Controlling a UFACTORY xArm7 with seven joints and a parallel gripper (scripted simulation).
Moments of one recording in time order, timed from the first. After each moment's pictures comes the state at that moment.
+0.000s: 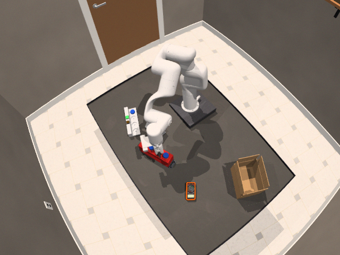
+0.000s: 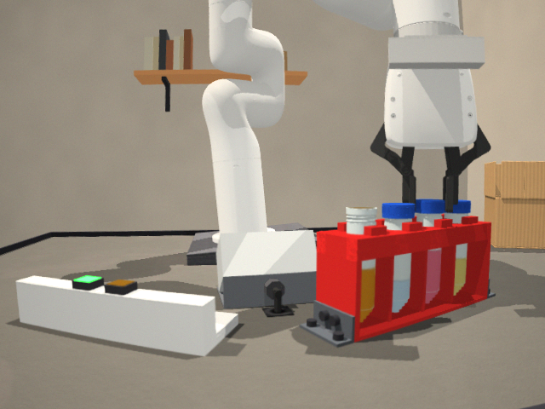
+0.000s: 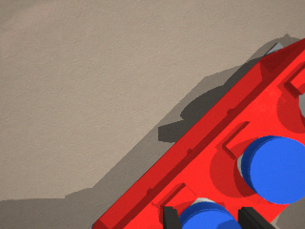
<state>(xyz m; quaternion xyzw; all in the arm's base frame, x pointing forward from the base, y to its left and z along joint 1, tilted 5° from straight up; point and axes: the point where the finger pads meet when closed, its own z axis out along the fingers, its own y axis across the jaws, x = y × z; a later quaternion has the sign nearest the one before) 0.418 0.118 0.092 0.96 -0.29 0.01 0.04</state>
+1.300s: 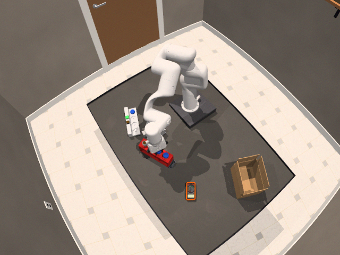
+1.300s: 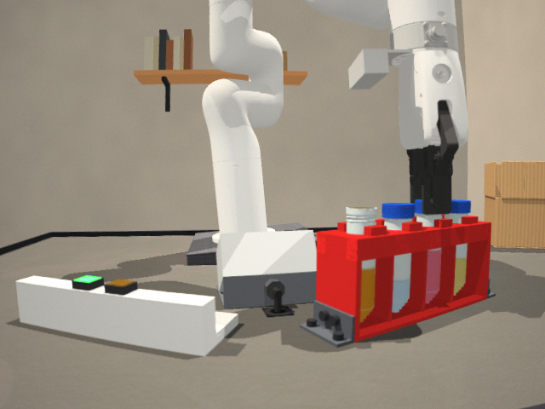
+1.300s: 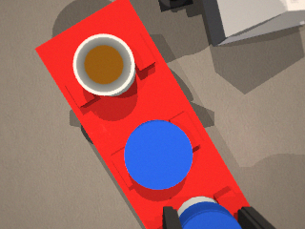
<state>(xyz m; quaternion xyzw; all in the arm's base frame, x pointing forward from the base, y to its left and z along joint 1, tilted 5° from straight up) 0.418 0.118 0.091 0.57 -0.82 0.02 0.02</state>
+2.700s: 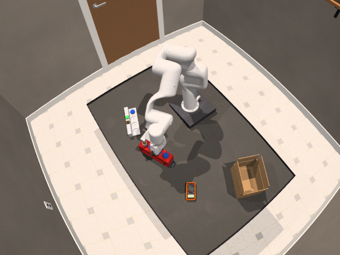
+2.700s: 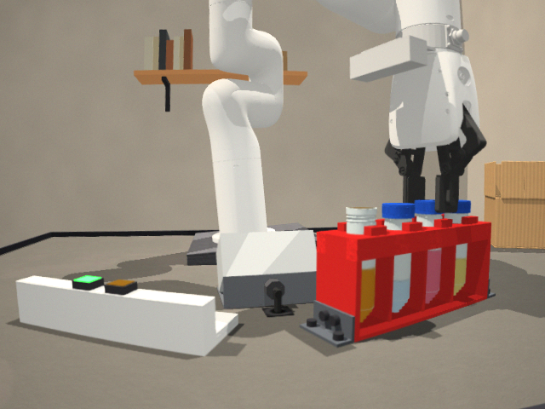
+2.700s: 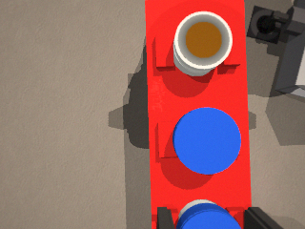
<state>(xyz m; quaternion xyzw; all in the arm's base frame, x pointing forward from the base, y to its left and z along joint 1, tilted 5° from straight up) 0.418 0.119 0.091 0.76 -0.64 0.05 0.04</state>
